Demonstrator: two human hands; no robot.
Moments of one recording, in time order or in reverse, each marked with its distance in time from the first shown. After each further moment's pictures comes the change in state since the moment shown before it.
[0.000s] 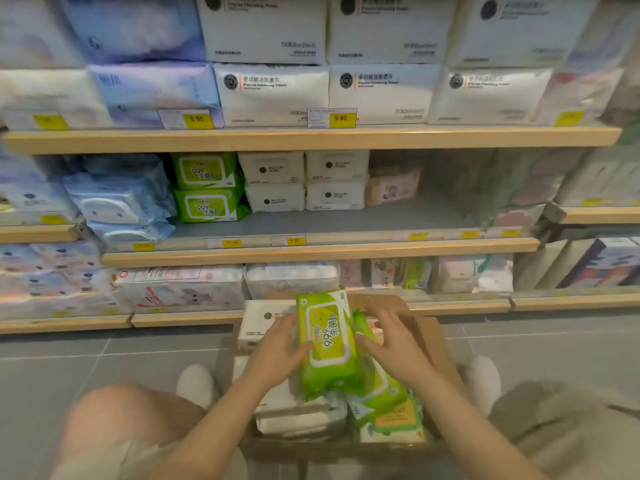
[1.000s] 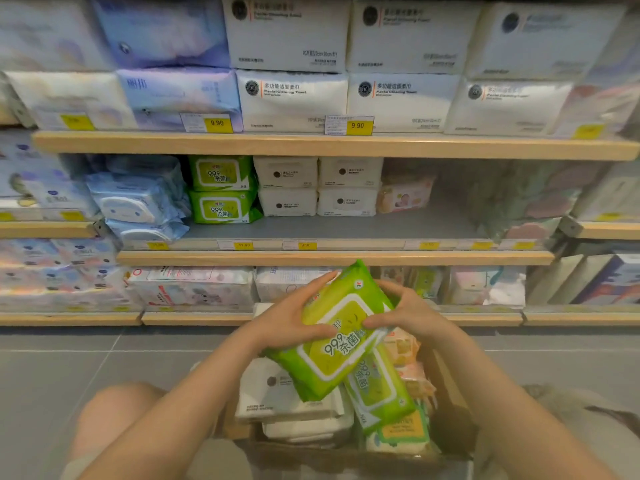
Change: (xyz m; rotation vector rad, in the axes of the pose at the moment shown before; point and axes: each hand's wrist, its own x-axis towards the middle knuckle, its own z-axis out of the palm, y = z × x) left_hand 0.016 0.057 -0.076 -0.315 -0.332 0.167; right_hand 0.054 -0.021 -0.041 0.560 -0.290 0.107
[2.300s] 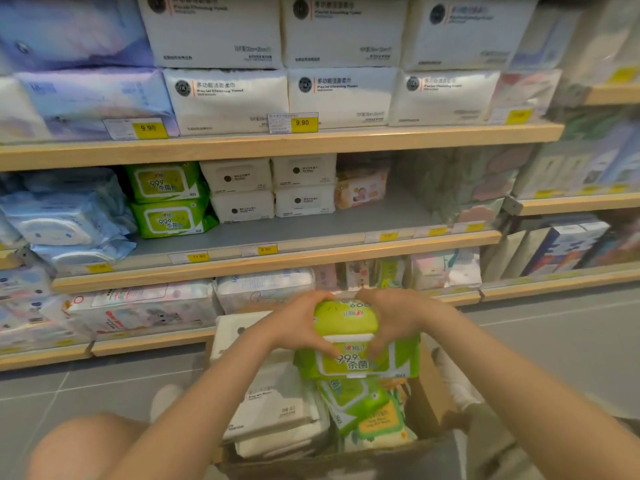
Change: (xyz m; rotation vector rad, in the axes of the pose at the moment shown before) left_hand 0.065 0.009 0.045 0.427 -0.073 0.027; right_hand -0.029 -0.030 -0.032 -1.214 -0.135 0.146
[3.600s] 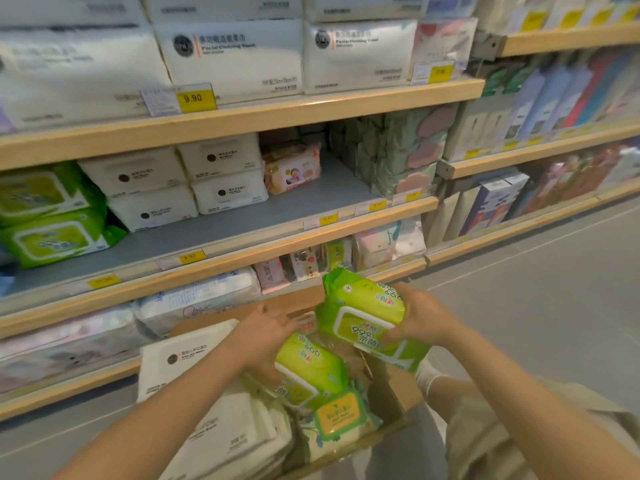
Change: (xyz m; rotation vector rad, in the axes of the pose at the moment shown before) left_hand 0.067 -0.011 0.048 0.962 -0.323 0.326; right_hand -0.040 0.116 0.074 0.521 0.327 0.422
